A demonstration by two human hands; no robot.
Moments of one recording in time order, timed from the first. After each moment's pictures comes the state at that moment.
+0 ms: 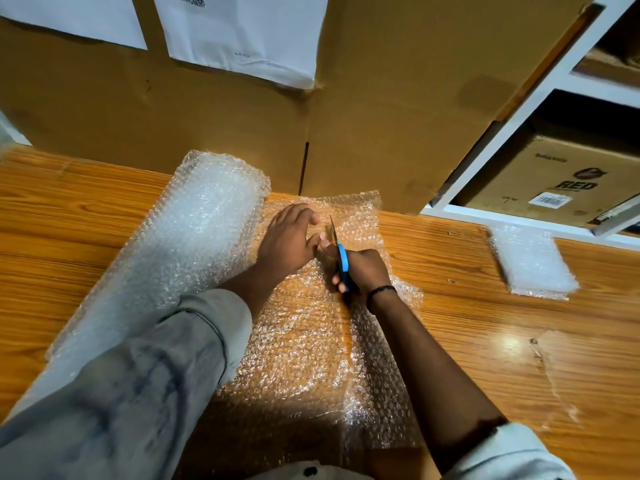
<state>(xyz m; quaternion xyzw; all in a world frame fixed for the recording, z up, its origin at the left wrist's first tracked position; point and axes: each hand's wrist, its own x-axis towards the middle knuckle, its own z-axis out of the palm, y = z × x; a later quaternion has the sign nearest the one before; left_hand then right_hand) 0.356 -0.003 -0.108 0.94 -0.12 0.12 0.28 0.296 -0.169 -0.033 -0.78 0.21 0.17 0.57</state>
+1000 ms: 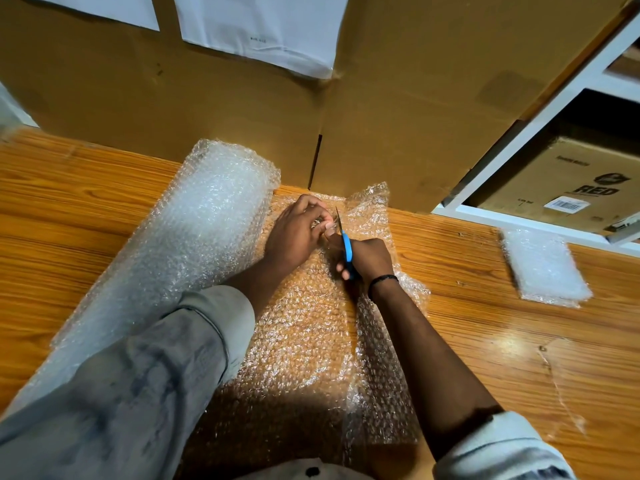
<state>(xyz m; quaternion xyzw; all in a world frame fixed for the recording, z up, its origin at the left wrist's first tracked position) 0.358 -0.002 -0.109 0.90 -0.12 0.15 0.38 0.318 -0.159 -0.047 -0.79 0.21 0.14 0.56</state>
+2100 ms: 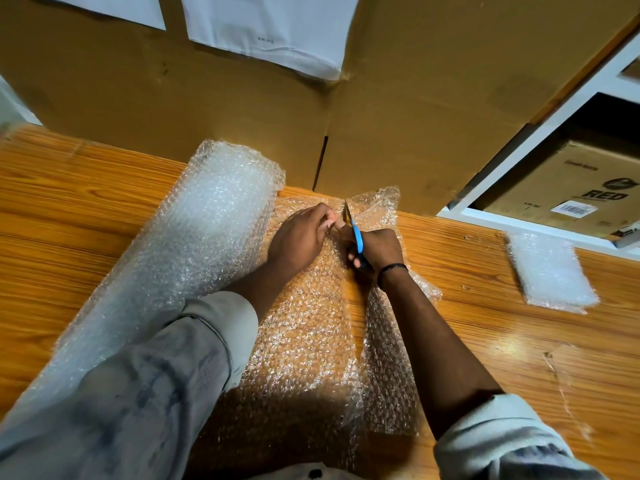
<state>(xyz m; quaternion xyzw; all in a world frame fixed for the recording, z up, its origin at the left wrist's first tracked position) 0.359 -0.002 -0.113 0.92 -0.12 0.16 0.34 0.344 -0.167 -0.042 -0.81 0.19 0.13 0.53</state>
